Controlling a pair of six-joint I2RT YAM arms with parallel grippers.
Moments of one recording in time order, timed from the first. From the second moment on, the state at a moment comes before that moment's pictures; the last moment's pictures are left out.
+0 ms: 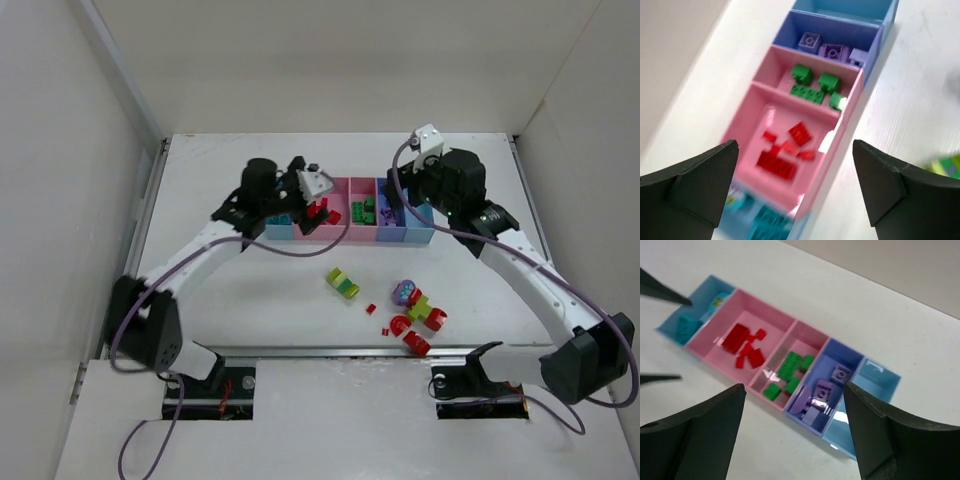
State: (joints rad) left arm -0.51 1.56 1.14 -0.01 0.48 0.46; right arm 0.40 1.29 1.16 -0.17 -0.07 -0.05
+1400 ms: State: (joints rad) left arm -0.62 0.76 0.49 -0.15 0.43 0.57; right arm 0.86 1.67 1.01 -0.32 -0.09 0.12
